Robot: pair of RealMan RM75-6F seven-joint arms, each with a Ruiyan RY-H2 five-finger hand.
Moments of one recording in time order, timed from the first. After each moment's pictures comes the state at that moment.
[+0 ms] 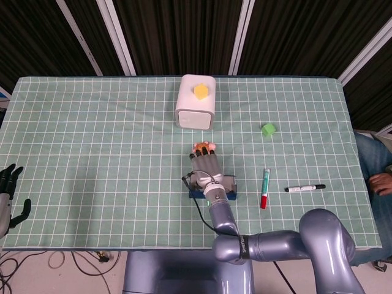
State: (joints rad) left arm -0.08 -1.10 -0.07 -1.71 1.37 1.45 0.10; right arm 1.23 -1.76 0.30 -1.59 -0.24 1.29 -0.94
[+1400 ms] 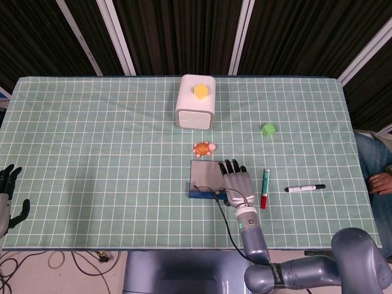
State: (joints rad) left arm -0.08 -1.10 -0.07 -1.71 1.35 1.45 0.12; right arm 0.89 -1.73 0.13 -1.76 -0.56 1.49 -0.87
